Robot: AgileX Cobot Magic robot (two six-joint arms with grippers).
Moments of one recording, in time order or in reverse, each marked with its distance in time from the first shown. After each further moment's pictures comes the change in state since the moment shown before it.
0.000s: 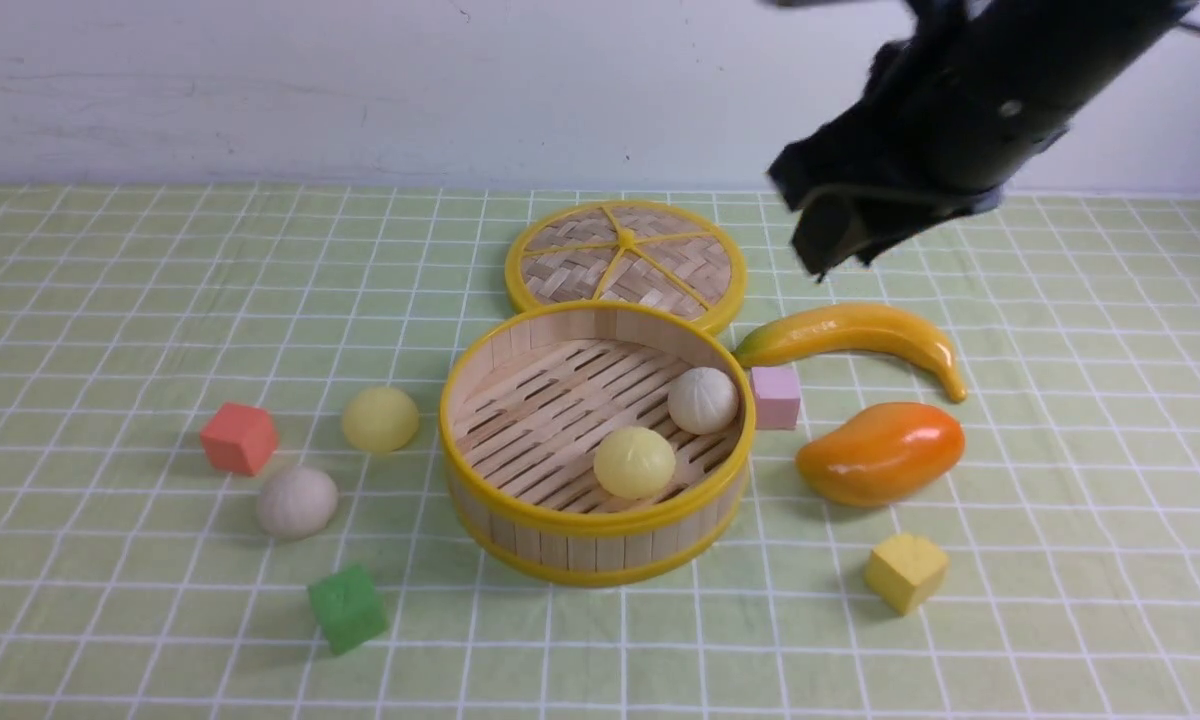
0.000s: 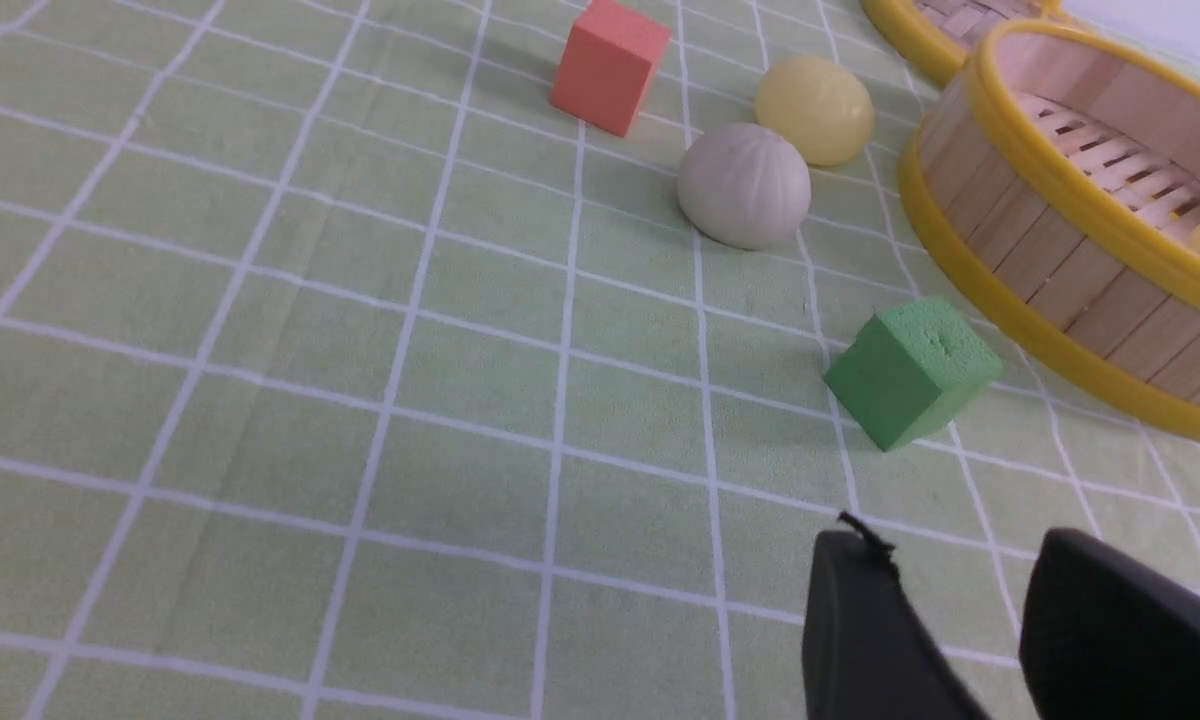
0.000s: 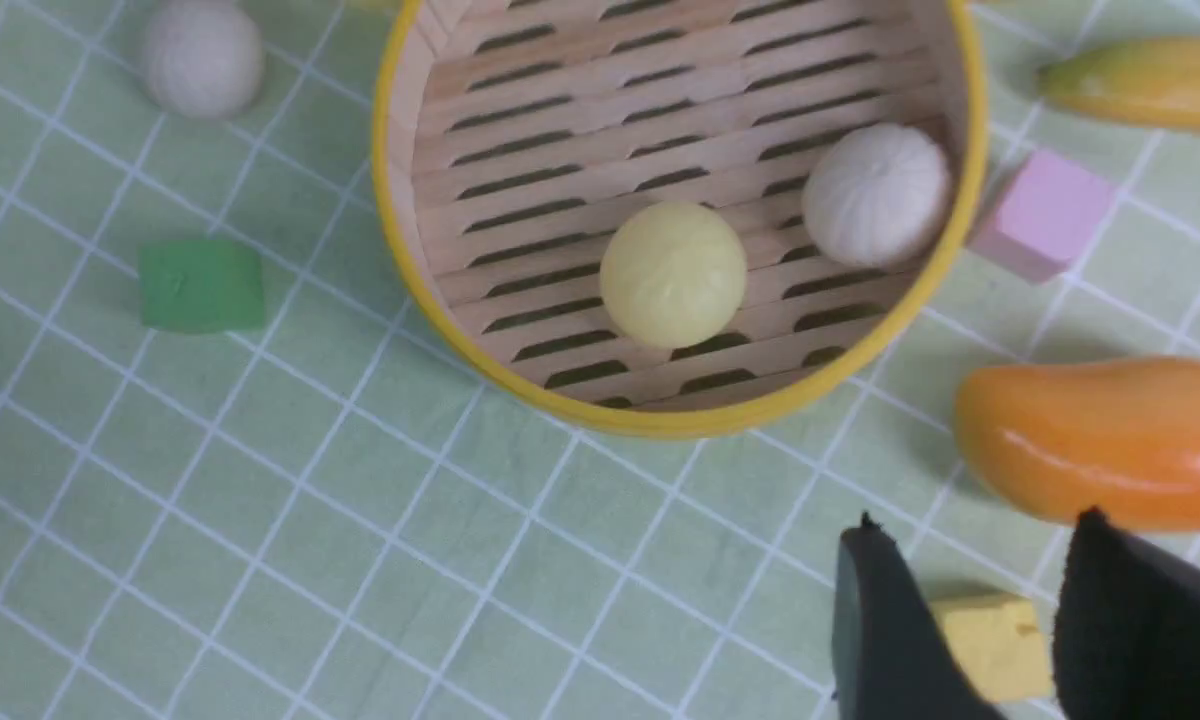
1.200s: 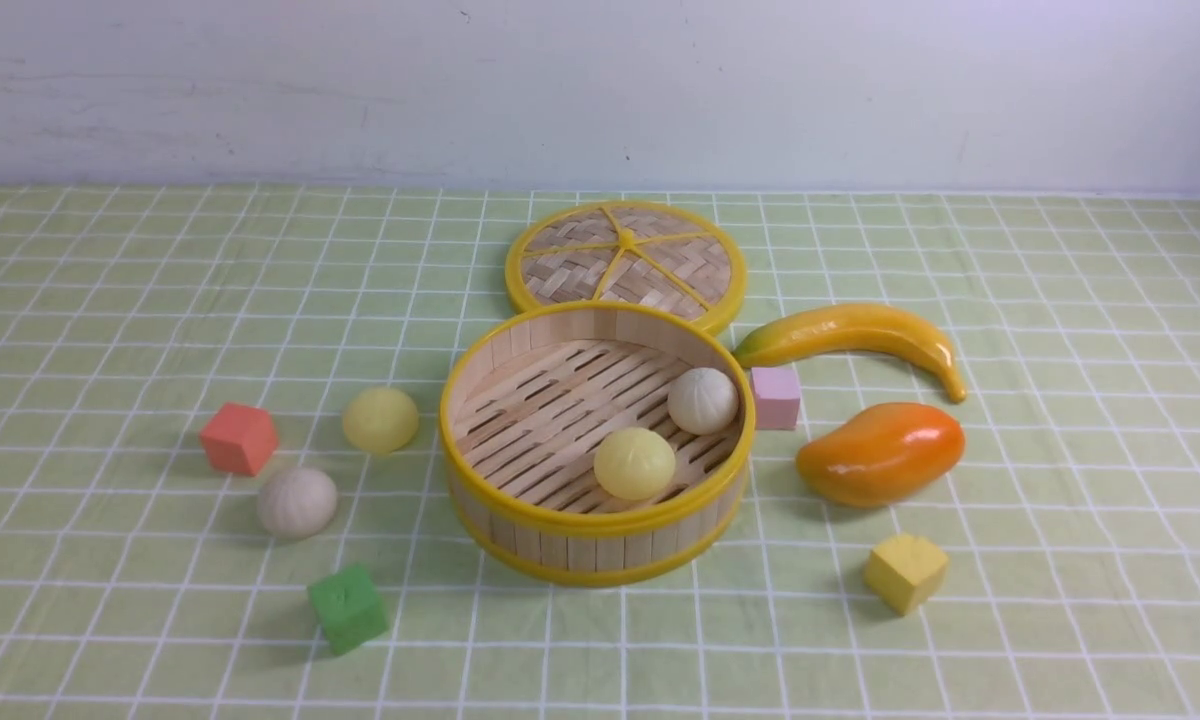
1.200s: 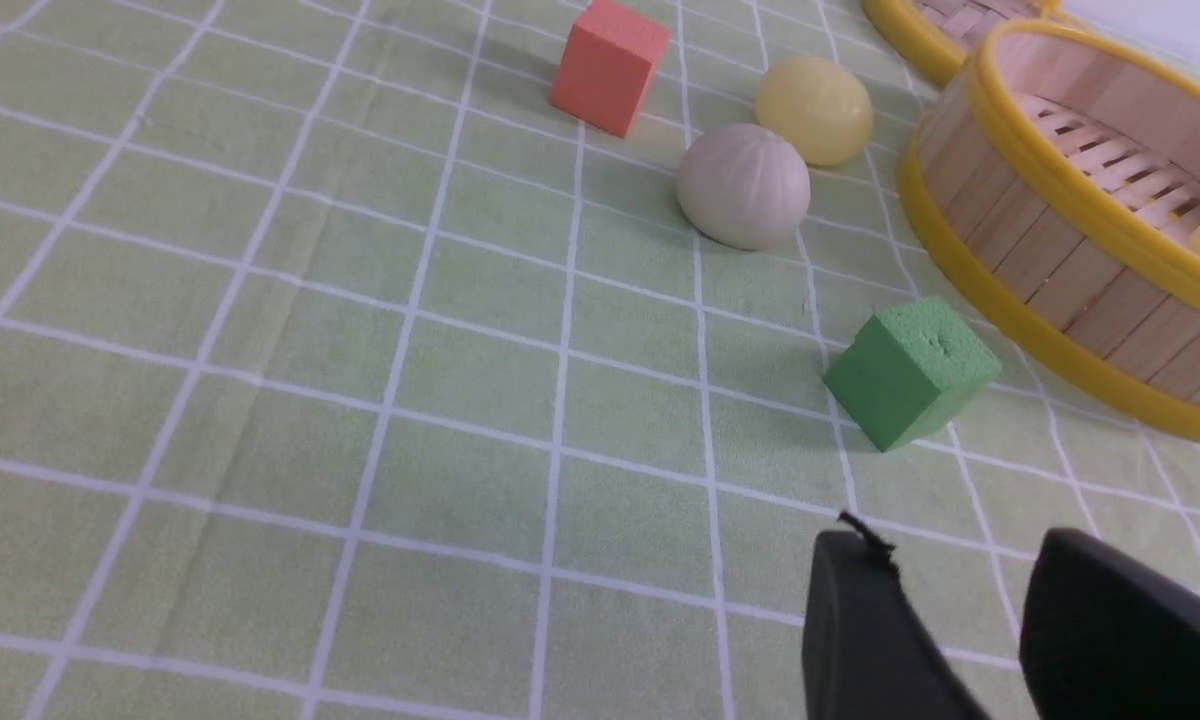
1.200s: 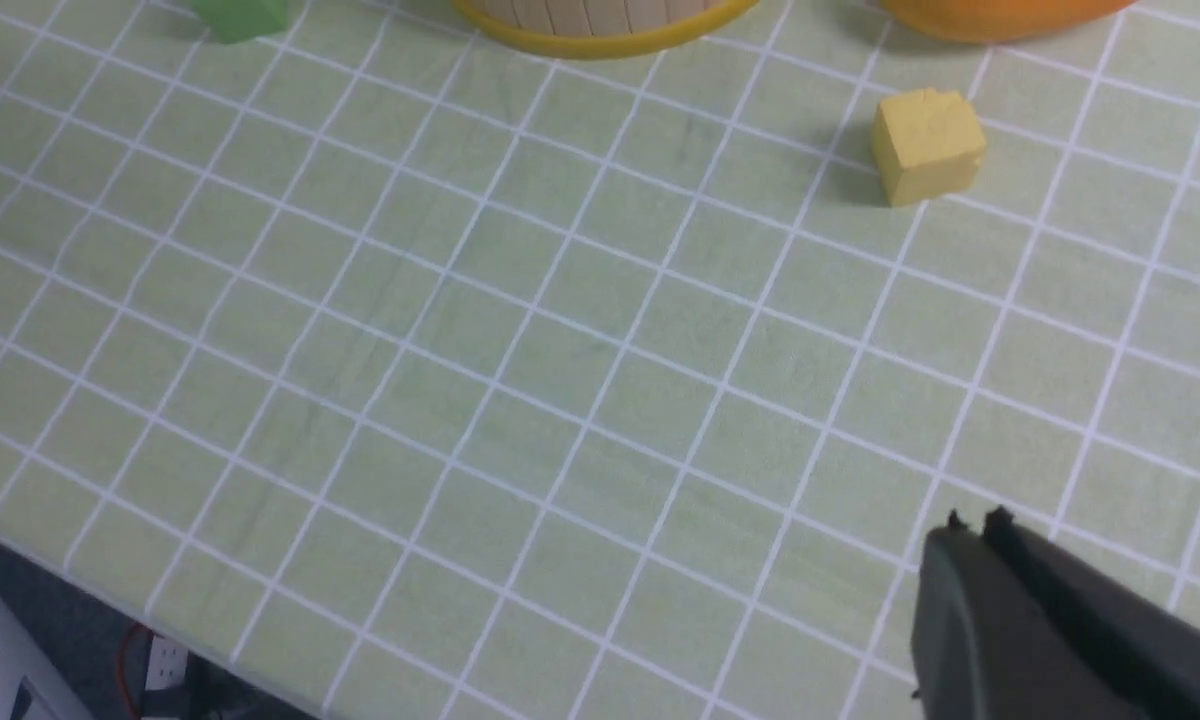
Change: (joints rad) right arm -0.003 -0.973 0.856 -0.024 -0.050 0.083; left arm 0.000 0.000 0.000 0.000 0.000 0.000
